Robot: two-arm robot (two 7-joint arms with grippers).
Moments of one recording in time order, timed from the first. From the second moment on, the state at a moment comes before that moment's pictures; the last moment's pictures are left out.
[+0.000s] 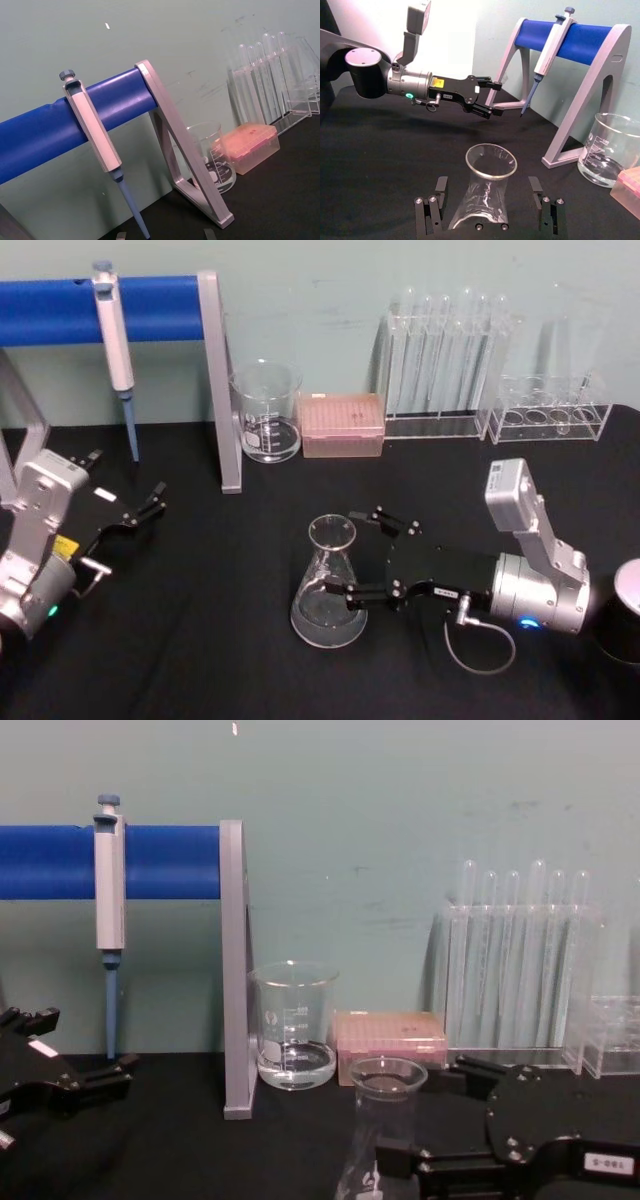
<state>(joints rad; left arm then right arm) -0.20 0.60 0.45 -1.41 -0.25 -0.12 0.03 0.34 0.52 -0.57 -1.37 0.45 -0.17 0.79</state>
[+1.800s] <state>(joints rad) -0.20 0.60 0.45 -1.41 -0.25 -0.12 0.03 0.41 0.48 -0.60 -1.27 0.47 -0.19 0.82</state>
